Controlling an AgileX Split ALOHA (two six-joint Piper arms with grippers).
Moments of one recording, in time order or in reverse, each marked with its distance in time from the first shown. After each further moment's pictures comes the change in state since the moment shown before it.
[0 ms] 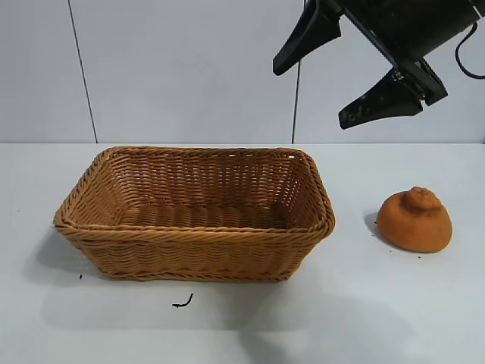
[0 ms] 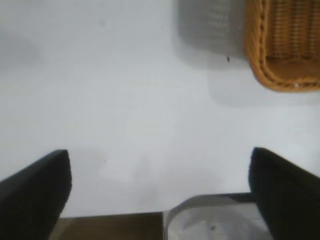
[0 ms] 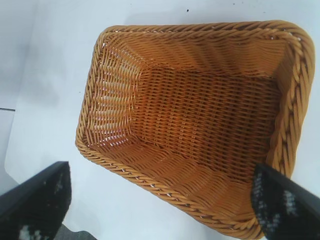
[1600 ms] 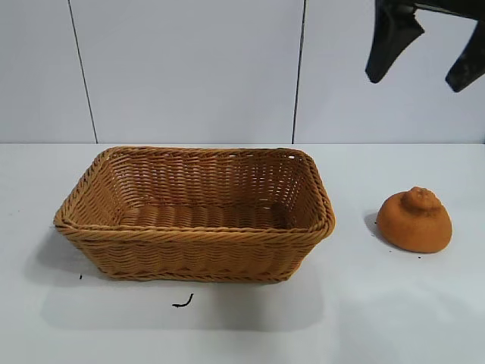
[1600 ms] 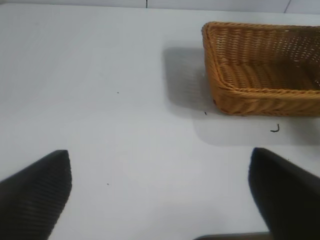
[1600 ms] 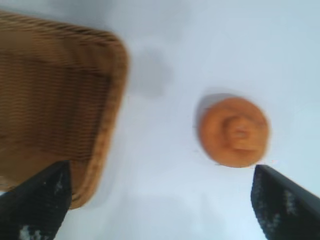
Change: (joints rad) left arm 0.000 -1.222 0.555 0.008 -0.150 -0.015; right arm -0.083 0.039 -0.271 -0.737 0.239 0.345
